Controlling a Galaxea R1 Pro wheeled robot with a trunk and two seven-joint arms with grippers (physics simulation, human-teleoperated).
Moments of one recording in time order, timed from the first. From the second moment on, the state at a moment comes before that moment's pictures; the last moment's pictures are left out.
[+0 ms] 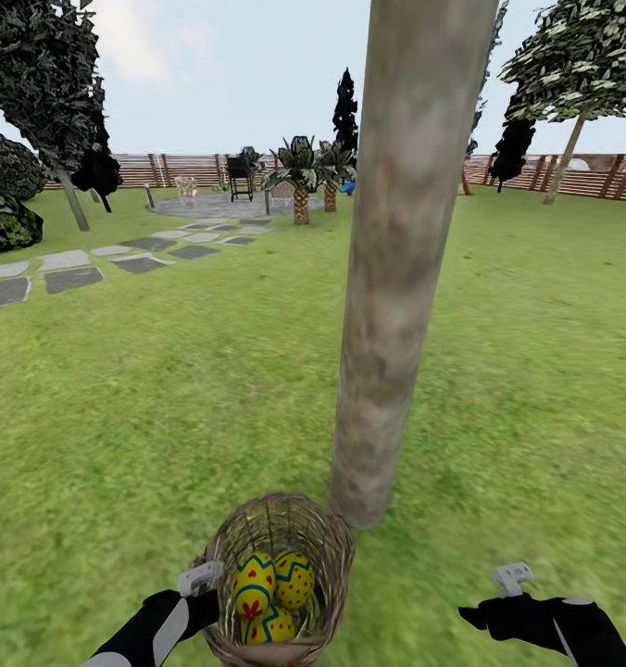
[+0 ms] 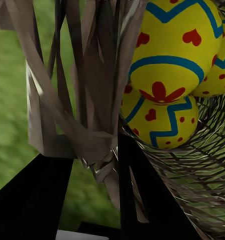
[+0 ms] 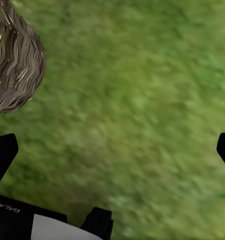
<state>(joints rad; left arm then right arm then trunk) -0.52 -0.02 0.16 -0.33 0.20 0.34 0.07 -0.34 -0.22 -0.32 -0.73 0.37 0.39 0.71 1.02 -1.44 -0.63</state>
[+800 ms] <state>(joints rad) -0.52 -0.02 0.16 -0.33 0.20 0.34 0.07 -0.34 -0.22 -0.33 -0.73 0.37 0.39 0.71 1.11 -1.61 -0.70</state>
